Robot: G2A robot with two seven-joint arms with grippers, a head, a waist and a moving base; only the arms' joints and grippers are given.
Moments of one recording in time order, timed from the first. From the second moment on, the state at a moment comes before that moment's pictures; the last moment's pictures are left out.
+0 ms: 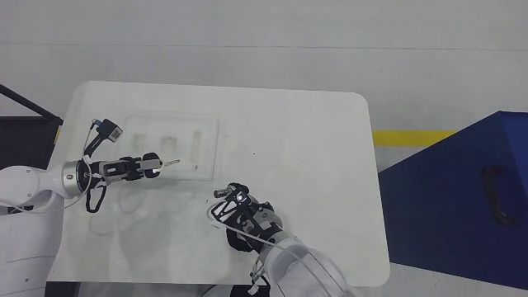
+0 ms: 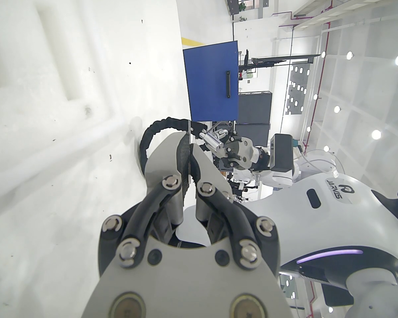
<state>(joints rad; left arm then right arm) 1.22 -0.94 -1.79 -1.40 -0.36 -0.25 -1.54 -1.30 -1.38 0.64 -2.14 -1.66 0.18 1.06</state>
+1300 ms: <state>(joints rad) 1.22 -0.94 -1.79 -1.40 -0.36 -0.25 -1.54 -1.05 -1.46 0.42 -1.98 -2.03 0.21 1.37</state>
